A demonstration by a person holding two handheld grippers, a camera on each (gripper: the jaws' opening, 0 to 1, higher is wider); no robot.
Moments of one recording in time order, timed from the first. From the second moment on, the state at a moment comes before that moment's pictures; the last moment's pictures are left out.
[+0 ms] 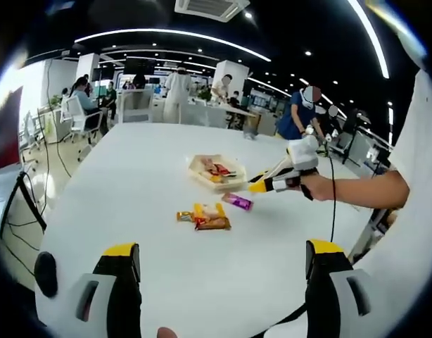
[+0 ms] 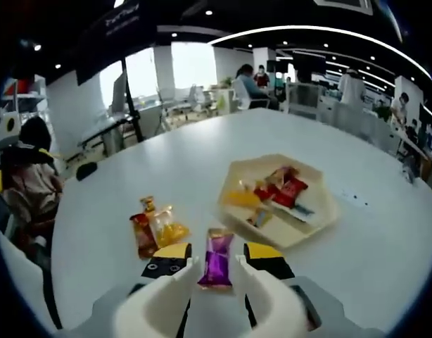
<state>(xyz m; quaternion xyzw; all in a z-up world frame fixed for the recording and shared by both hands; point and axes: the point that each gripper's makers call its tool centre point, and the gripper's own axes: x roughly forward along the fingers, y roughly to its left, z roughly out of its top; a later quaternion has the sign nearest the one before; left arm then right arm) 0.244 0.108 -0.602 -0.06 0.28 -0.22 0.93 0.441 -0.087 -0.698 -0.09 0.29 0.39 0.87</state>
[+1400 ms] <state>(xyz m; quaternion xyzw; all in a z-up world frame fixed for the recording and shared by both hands) 0.241 0.139 -0.606 -0.06 0.30 -0.19 0.93 0.451 -0.066 -0.727 -0.12 0.33 0.37 0.86</state>
